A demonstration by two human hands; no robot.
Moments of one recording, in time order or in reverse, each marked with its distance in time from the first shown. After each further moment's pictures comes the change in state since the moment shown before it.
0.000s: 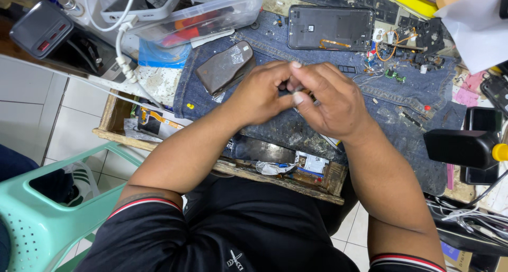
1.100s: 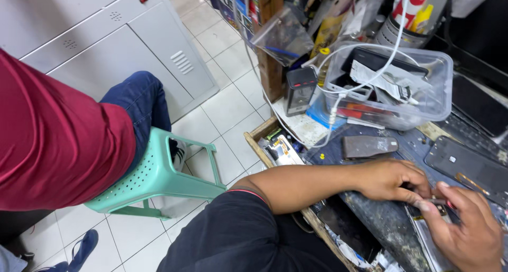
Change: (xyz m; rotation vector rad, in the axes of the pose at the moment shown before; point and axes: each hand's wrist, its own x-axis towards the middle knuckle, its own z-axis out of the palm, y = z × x) left_hand -0.006 -0.061 0.023 -0.001 -0.011 0.163; right_hand -0.025 0.016 0.011 -0.136 0.075 0.094
